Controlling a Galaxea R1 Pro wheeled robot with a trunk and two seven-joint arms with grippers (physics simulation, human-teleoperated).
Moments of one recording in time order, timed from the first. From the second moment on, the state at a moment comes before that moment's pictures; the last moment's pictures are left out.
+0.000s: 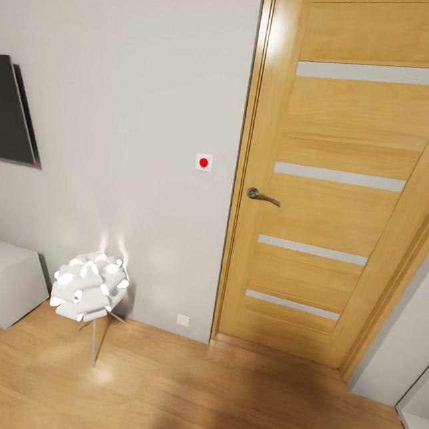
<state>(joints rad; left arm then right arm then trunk) 0.04 0.06 0.00 -0.34 0.02 0.02 0.00 -0.05 -0.07 0.00 0.07 0.00 -0.11 0.01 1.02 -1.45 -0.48</state>
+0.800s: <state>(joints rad) 0.03 0.04 0.01 -1.22 0.02 0.77 0.00 -0.06 -0.07 0.01 -0.81 0.00 0.02 -0.02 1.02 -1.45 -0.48</state>
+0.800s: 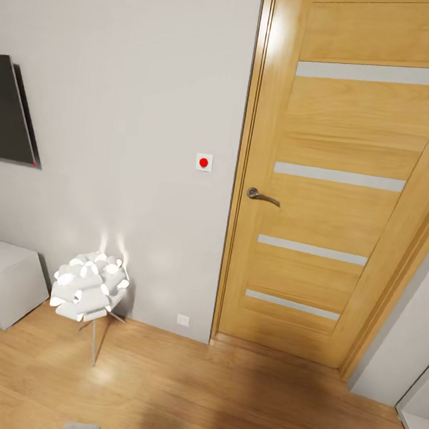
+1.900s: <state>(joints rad) 0.01 0.04 0.13 -1.09 0.02 0.44 -0.01 -0.06 -0.07 0.01 -0.79 0.00 -0.04 -0.04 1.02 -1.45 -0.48</state>
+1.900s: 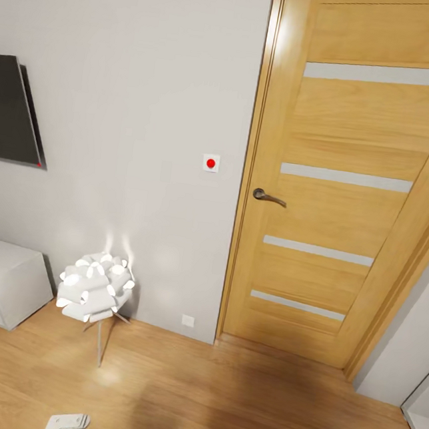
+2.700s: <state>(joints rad) 0.01 0.03 0.13 -1.08 0.02 0.43 -0.01 -0.06 -0.07 0.01 -0.79 0.00 -0.05 -0.04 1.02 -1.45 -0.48</state>
